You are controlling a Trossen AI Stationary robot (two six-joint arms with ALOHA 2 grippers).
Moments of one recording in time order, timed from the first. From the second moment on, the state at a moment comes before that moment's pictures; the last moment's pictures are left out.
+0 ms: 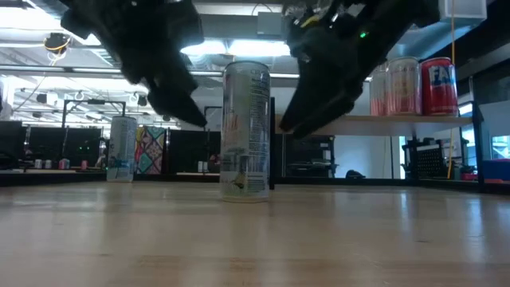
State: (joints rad) left arm -0.20 1.43 0.73 0.00 -0.02 -0.40; right arm 0.25 1.70 1.04 -0.23 0.32 0.46
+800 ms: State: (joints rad) left arm -0.19 1.50 0.73 0.21 0.01 -0.38; right arm 0.29 1.75 1.03 -0.14 0.43 0.53
